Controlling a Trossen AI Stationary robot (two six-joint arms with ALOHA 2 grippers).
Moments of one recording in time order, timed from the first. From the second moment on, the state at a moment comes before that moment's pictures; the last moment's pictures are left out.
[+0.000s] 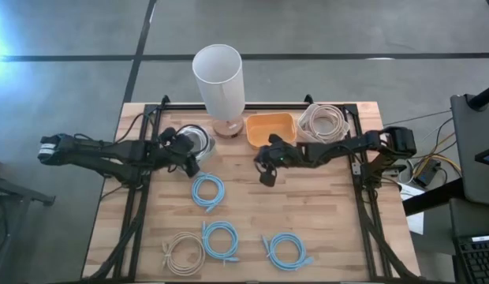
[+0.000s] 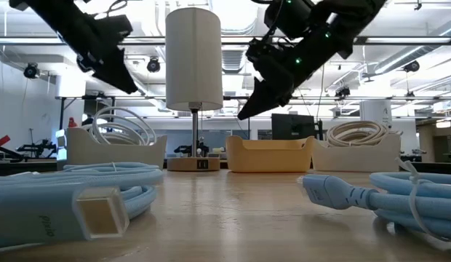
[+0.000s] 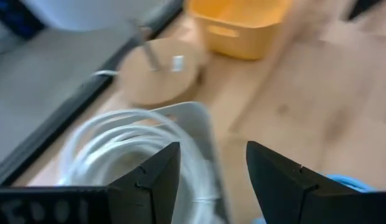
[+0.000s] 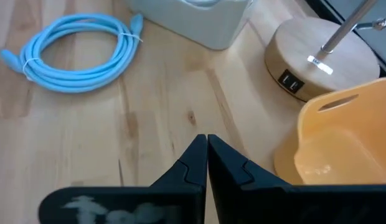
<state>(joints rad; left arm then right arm) -0.03 0.90 0.70 -0.59 -0.58 -0.36 -0.07 1.64 0.92 0.05 0.18 0.08</state>
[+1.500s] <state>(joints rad) -0.26 1.47 0.61 -0.11 -0.06 -0.56 -0.03 1.64 0.99 -0.03 0.17 0.10</state>
